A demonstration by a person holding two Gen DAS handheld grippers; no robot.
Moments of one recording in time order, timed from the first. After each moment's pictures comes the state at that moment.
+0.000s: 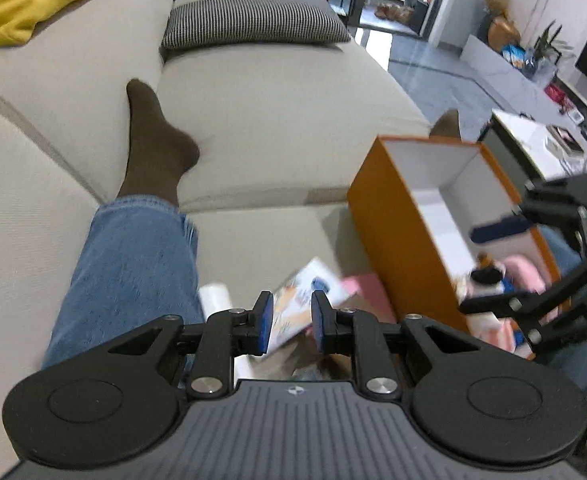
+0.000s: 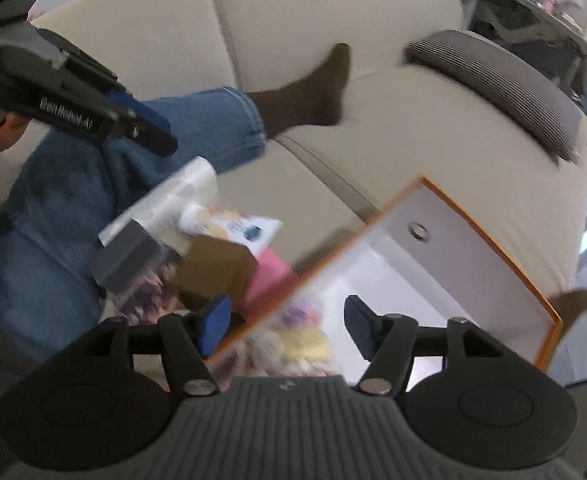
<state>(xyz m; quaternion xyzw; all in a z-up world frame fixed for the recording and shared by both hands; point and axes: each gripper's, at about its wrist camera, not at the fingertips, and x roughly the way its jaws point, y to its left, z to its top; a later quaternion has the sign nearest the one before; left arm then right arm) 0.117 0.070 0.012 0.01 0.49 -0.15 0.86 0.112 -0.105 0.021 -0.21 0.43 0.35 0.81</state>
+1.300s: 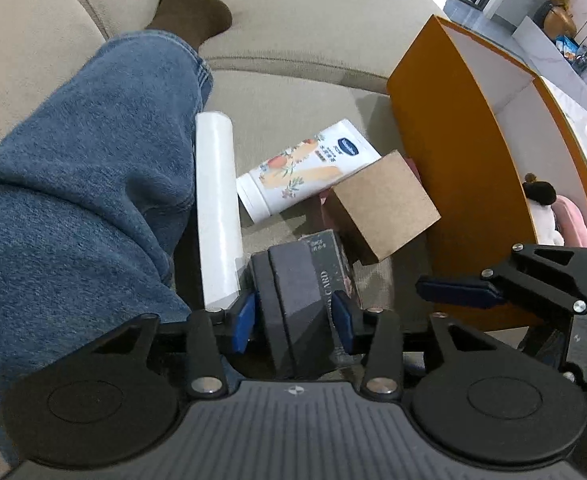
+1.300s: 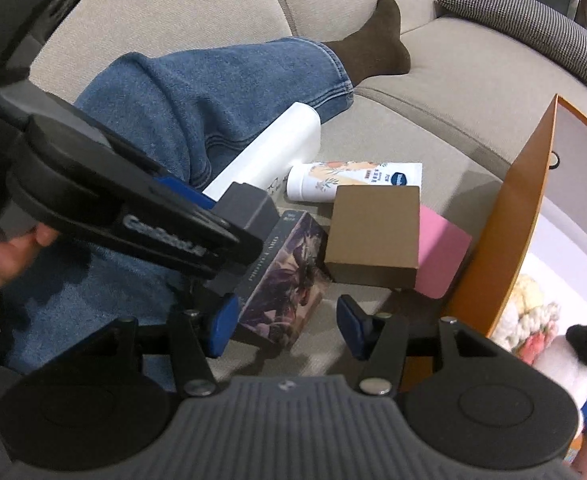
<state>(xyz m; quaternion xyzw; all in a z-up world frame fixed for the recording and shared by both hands) 0.077 0.068 -0.077 -0.05 0.57 -0.08 0.81 0.039 -0.031 -0.053 -0.13 0.47 0.33 0.81</state>
